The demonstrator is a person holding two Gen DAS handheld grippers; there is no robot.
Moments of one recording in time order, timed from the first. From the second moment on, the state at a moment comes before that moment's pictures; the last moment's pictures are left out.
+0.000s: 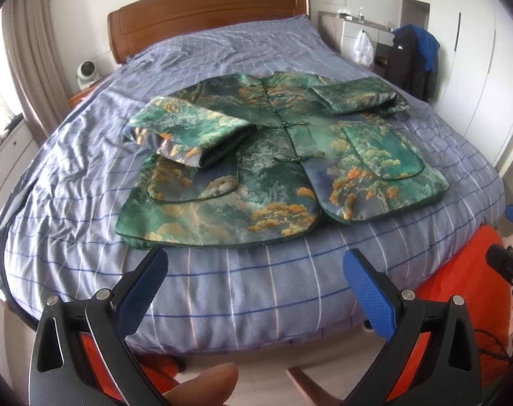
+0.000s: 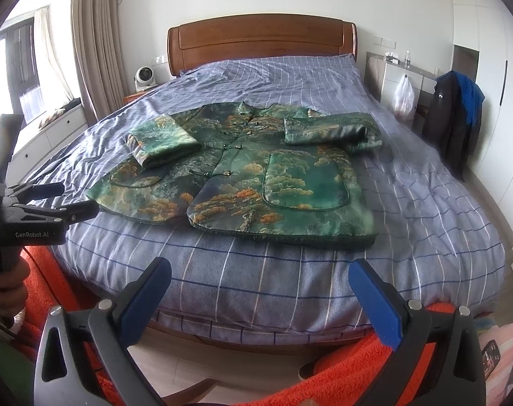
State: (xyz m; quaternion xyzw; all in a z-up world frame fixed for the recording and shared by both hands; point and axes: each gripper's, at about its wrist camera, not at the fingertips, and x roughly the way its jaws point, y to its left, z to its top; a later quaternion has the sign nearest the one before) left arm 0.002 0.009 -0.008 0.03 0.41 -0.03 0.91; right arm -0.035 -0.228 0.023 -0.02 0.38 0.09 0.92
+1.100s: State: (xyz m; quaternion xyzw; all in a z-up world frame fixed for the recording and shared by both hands) left arm 0.000 0.017 -0.005 0.02 0.40 -0.02 0.91; right arm -0.035 -0.237 0.040 -0.01 0.34 0.04 0.94
